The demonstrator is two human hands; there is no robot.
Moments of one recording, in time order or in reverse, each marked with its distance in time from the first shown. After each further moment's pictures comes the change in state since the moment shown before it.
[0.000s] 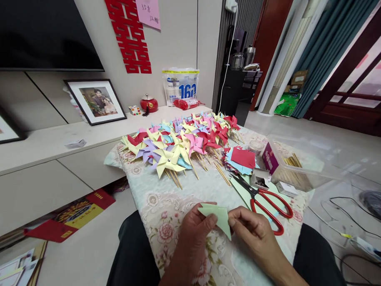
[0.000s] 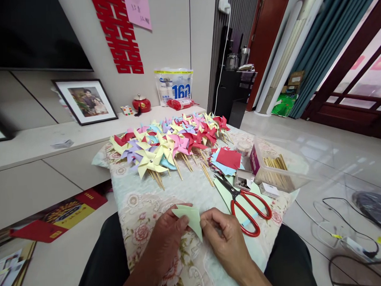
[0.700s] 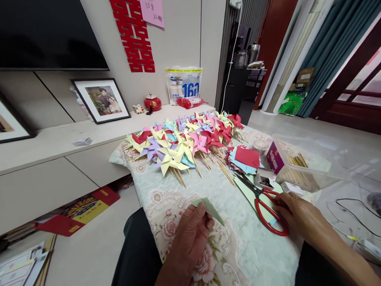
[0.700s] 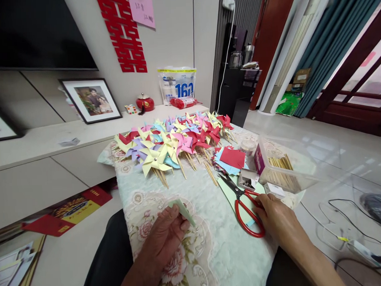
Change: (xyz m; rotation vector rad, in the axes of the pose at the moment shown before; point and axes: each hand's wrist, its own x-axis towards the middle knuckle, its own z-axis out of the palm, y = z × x) left_hand 0.005 0.007 -0.013 -0.359 0.122 -0.054; right_hand 0.006 0.060 -0.128 -1.061 0.035 0.199
